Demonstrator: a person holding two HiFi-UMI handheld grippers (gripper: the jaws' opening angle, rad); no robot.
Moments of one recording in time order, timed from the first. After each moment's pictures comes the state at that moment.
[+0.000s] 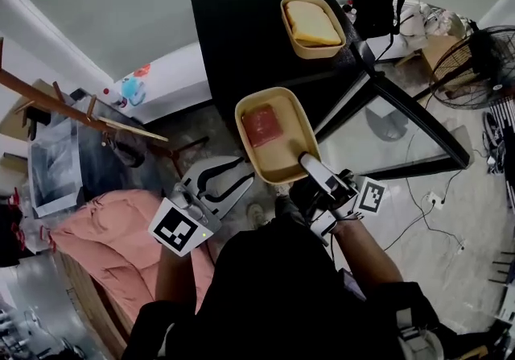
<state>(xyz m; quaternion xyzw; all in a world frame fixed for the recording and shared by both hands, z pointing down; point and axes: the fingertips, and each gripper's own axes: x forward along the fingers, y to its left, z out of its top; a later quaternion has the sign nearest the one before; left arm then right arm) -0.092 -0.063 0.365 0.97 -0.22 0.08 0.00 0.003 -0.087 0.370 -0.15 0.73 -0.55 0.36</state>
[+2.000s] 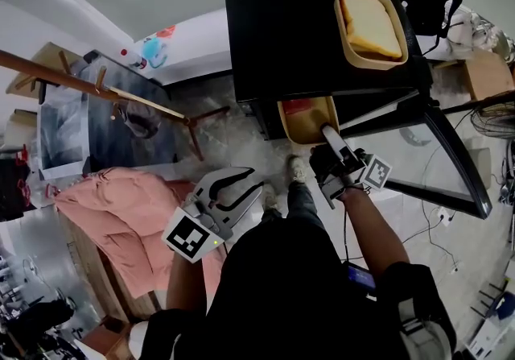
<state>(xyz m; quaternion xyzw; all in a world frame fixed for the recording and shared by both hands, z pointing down) -0.107 -0.070 0.423 0.94 -0.30 0.11 0.11 0.023 -0.187 0.504 -0.19 0.71 -0.59 0.34</state>
